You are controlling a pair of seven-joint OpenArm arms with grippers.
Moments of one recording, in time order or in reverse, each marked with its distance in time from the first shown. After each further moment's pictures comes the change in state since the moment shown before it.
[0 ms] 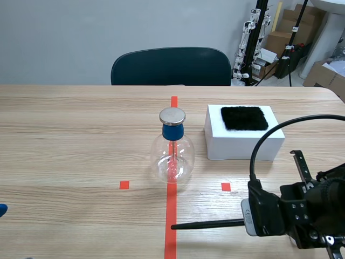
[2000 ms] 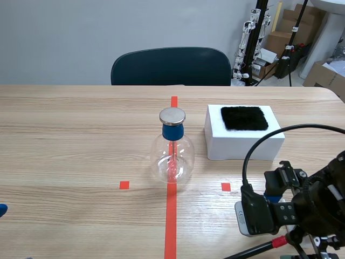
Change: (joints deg) left arm 0.0 0.0 0.0 0.0 0.0 0.0 0.0; right arm 10.9 -0.5 -11.2 -9.7 7.5 -0.2 0.4
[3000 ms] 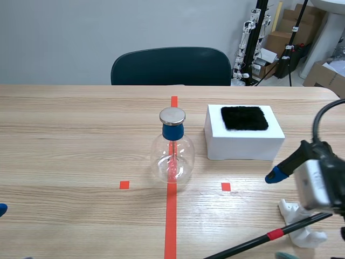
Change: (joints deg) left arm 0.0 0.0 0.0 0.0 0.0 0.0 0.0; right arm -24.5 10.3 29.9 3.5 -0.2 -0.4 51.0
